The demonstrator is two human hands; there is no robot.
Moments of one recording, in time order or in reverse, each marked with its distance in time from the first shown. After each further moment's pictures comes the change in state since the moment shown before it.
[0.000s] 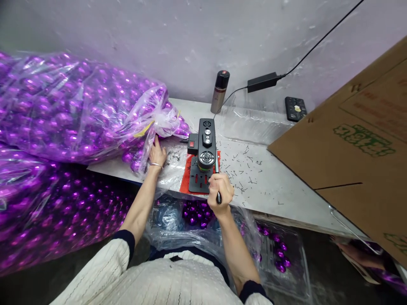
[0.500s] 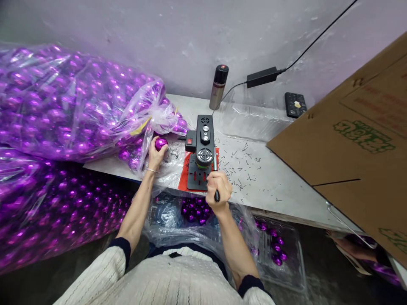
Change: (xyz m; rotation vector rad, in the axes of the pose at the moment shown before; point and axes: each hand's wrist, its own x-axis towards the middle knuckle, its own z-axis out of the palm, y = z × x) left_hand -0.022 0.006 -0.006 -0.608 -0.002 -0.053; right_hand -0.003 0.005 0.000 -0.011 0.000 -0.028
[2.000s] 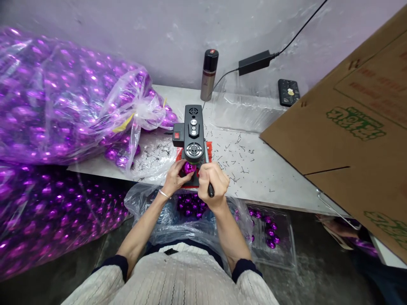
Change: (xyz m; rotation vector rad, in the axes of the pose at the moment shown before) left_hand -0.122 0.013 0.053 0.076 -0.395 0.468; right_hand 0.029 -0.012 -0.007 -0.033 -0.047 0.011
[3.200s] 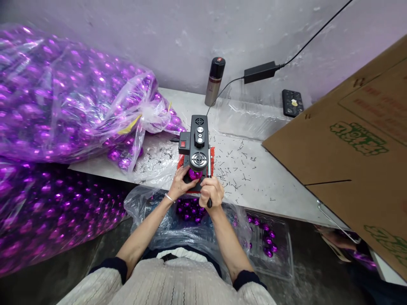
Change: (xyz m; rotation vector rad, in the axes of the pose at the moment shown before) left_hand -0.007 -0.007 0.024 0.011 0.064 0.003; right_hand -0.057 0.041 0.021 0.044 0.114 -0.123
